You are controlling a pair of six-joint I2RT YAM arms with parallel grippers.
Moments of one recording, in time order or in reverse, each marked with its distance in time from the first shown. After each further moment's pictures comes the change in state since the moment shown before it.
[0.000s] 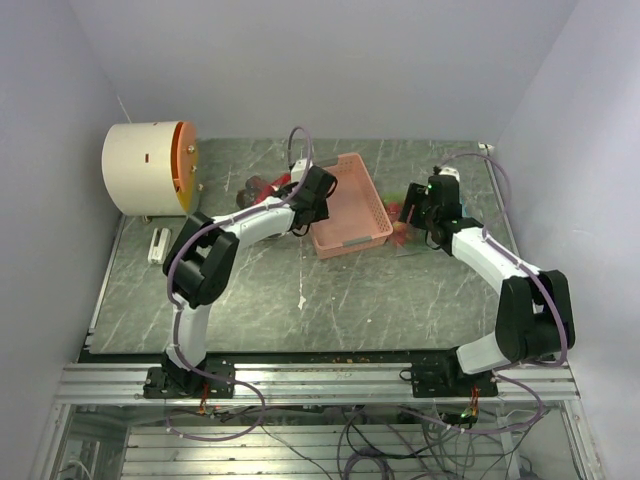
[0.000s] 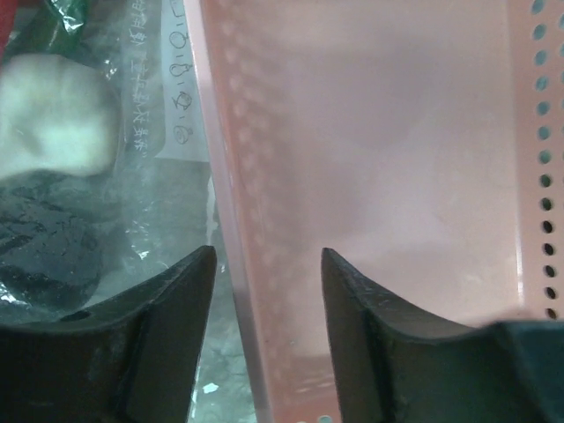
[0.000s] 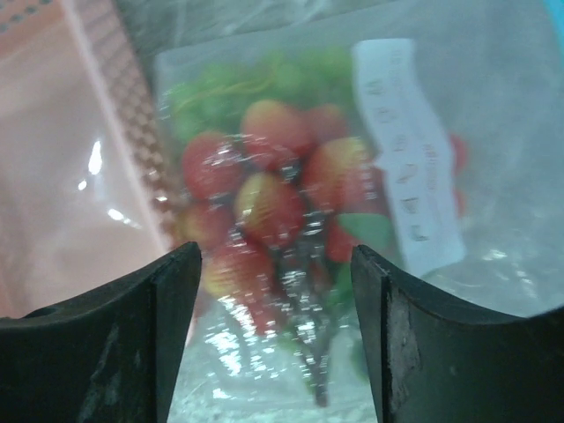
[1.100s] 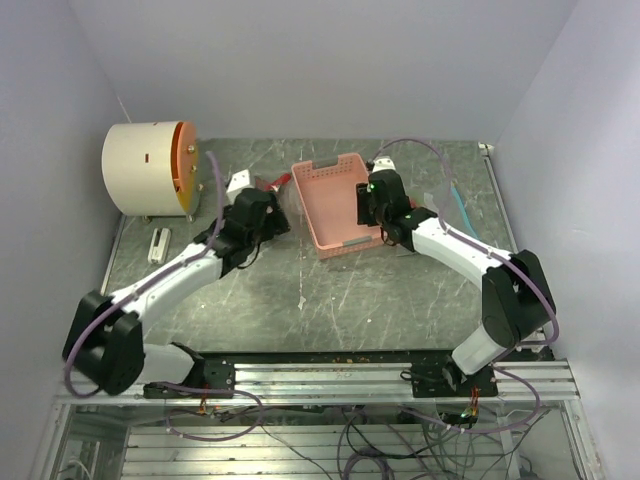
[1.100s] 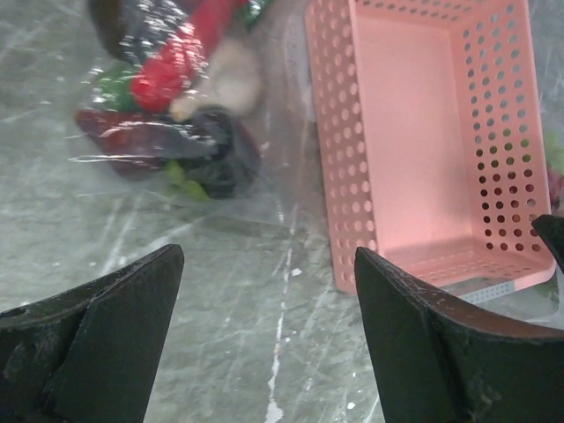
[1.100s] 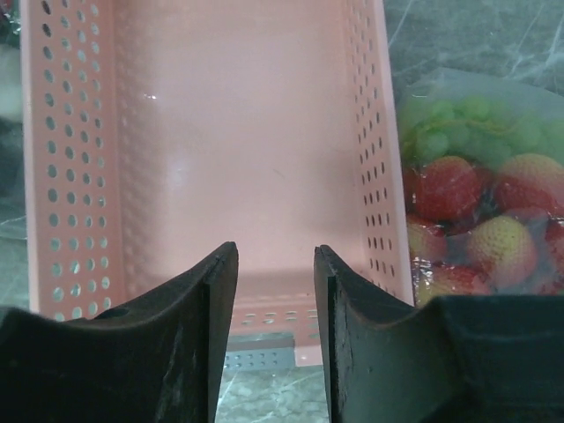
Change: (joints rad) left arm 0.135 -0.742 -0.630 0.143 0.086 -0.010; right arm 0.326 0.123 0.183 -0.041 0.108 -0.107
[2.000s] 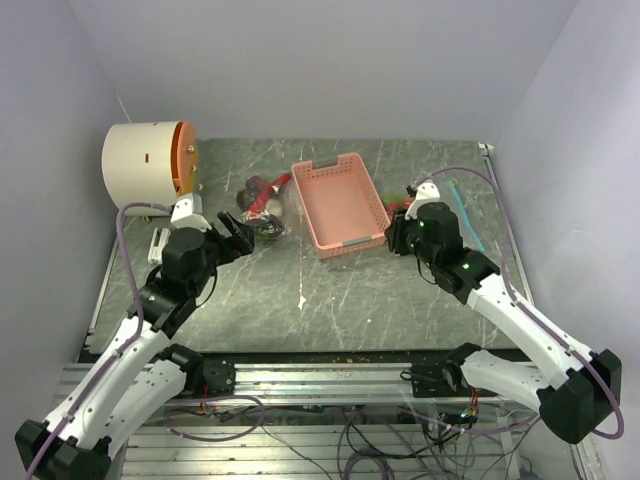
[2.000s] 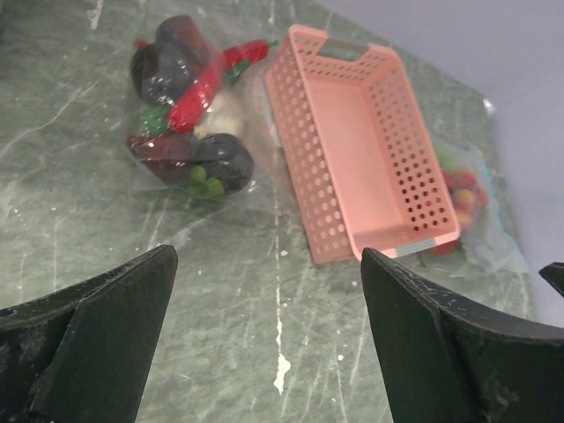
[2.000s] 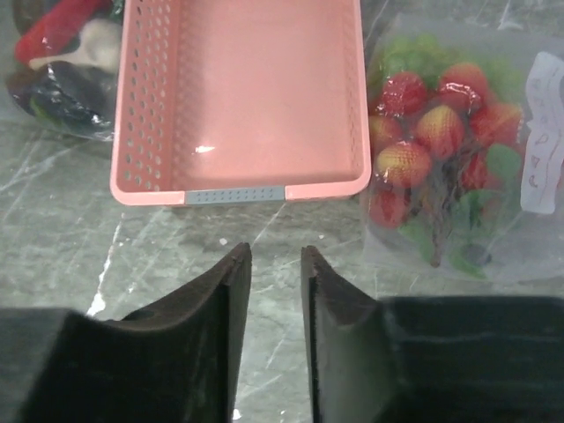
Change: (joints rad) left arm 0.086 -0.587 -0.200 -0.080 0.122 0.077; right arm 0.005 -0.595 -0.271 -0.184 -0.064 0.034
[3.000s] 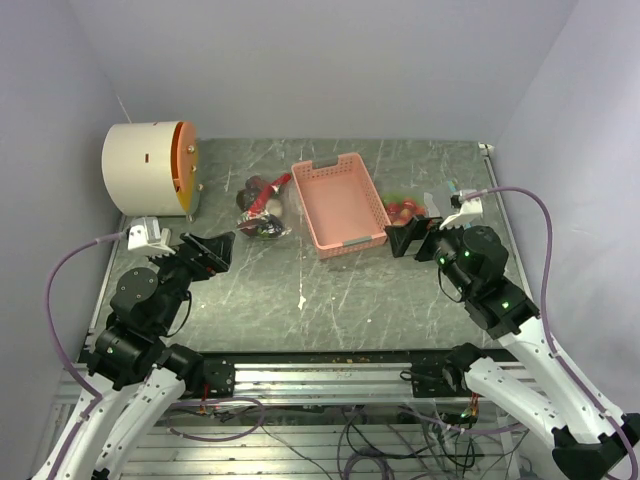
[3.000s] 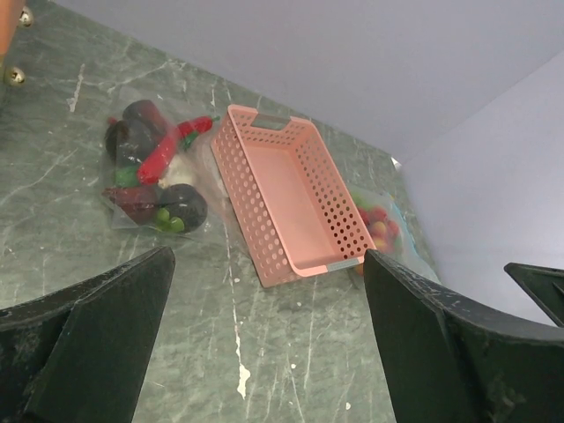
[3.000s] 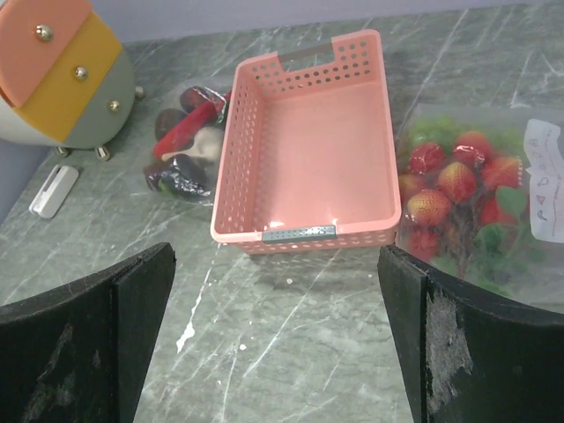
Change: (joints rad) left arm 0.000 -0.320 0.046 -0.133 0.000 -0.002; right arm 0.000 -0.309 -0.056 0.046 -0.033 0.089
